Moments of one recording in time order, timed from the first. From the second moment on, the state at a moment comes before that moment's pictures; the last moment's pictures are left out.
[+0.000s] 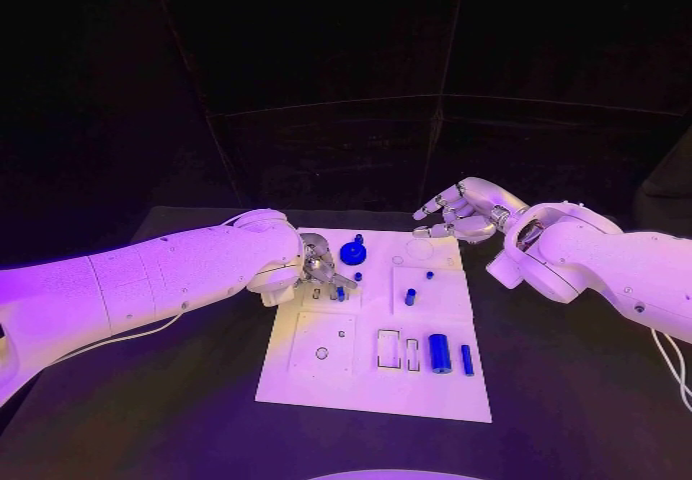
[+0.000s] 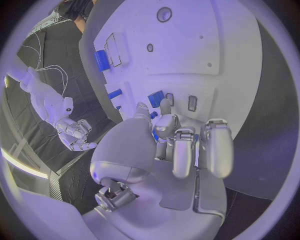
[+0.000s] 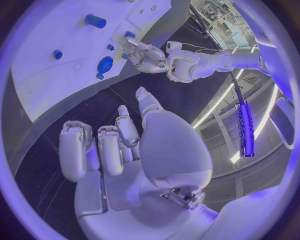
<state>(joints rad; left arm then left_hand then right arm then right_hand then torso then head) 1.28 -0.60 -0.10 1.32 -0.94 0.08 -0.60 1.17 0.07 -0.24 0.27 0.05 0.95 0.04 0.66 0.47 1.31 -0.03 1.17 1.05 1.46 -0.08 1.57 1.31 0.06 1.46 0.03 1.42 1.31 1.28 -0.82 -0.02 1.50 -0.93 -0.29 0.01 1.33 -0.05 0.01 0.05 0.24 0.94 0.15 0.10 0.07 1.34 0.07 1.24 1.27 1.46 0.00 1.49 1.31 0.03 1.46 0.10 1.46 1.31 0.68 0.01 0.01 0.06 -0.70</state>
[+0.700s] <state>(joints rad) 1.28 -0.59 -0.10 1.31 -0.94 0.12 -0.61 1.20 0.09 -0.22 0.24 0.05 0.93 0.04 0.68 0.49 1.31 -0.03 1.17 1.06 1.46 -0.08 1.57 1.31 0.06 1.46 0.03 1.43 1.31 1.28 -0.82 -0.02 1.49 -0.93 -0.27 0.01 1.33 -0.05 0.01 0.05 0.25 0.94 0.15 0.10 0.07 1.34 0.07 1.24 1.27 1.46 0.00 1.49 1.31 0.03 1.46 0.10 1.46 1.31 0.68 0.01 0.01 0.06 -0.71</state>
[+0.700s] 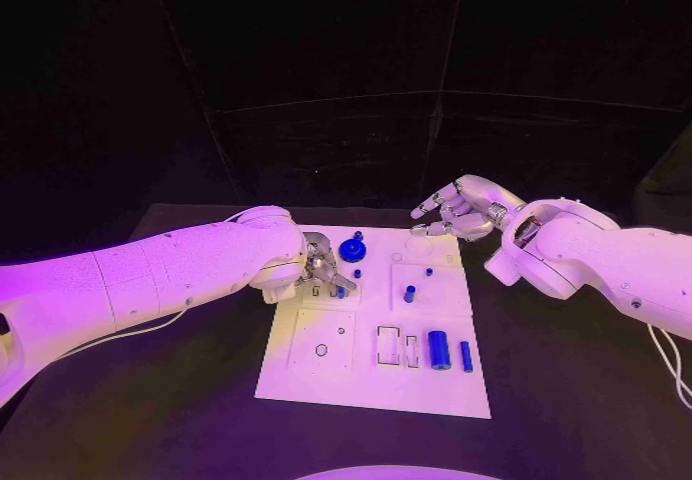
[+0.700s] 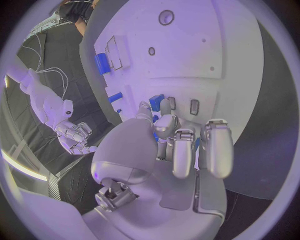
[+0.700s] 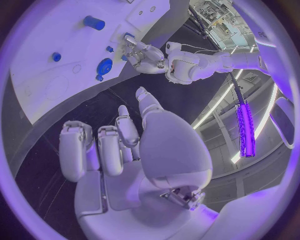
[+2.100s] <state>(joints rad) 1.28 -0.65 -0.11 1.39 -0.91 0.04 -0.56 1.17 -0.06 0.50 0.15 0.05 0.88 0.03 0.71 0.53 1.32 -0.03 1.15 1.04 1.47 -0.09 1.57 1.31 0.06 1.47 0.01 1.42 1.31 1.28 -0.81 -0.02 1.49 -0.93 -0.24 0.01 1.34 -0.04 0.00 0.04 0.29 0.94 0.15 0.11 0.07 1.34 0.07 1.23 1.27 1.46 0.00 1.48 1.31 0.03 1.46 0.10 1.46 1.31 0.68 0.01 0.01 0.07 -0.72</state>
